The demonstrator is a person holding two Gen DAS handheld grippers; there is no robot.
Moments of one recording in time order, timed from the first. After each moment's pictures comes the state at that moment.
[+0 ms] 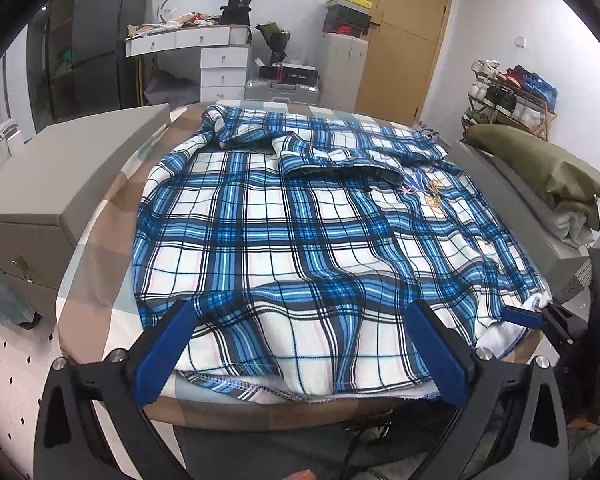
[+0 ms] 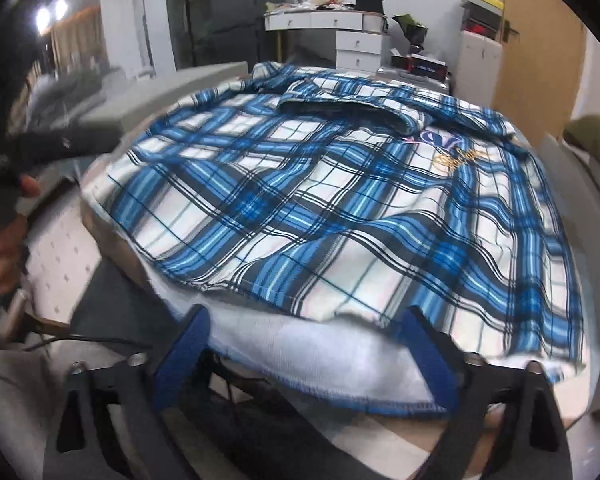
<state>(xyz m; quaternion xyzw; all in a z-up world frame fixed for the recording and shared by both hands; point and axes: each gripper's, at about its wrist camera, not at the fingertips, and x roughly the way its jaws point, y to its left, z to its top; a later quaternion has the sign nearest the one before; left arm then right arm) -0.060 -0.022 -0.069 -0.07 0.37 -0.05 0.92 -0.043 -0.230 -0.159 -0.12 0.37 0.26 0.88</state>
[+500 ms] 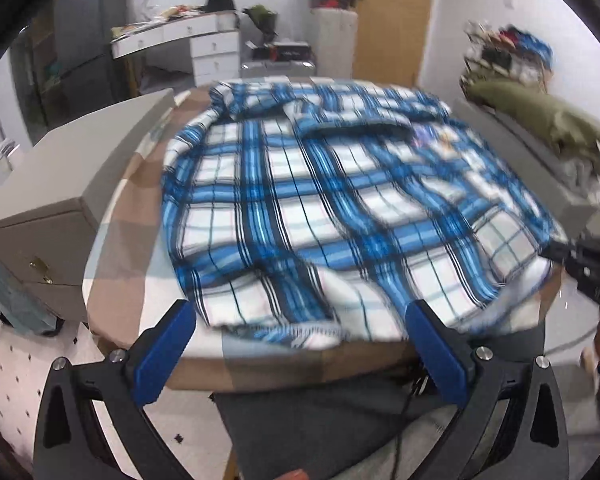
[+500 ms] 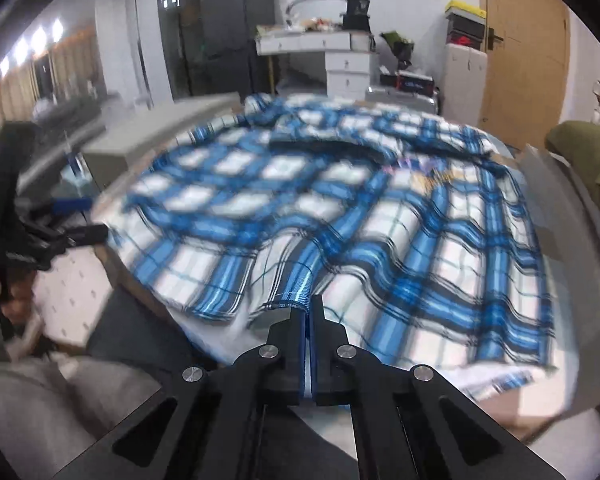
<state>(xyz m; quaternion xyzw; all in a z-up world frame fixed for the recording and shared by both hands) -0.082 -0.006 -0.088 0.00 0.41 -0.05 0.91 -0.053 -0.258 -0.130 -0.10 0.35 0.26 0.89</state>
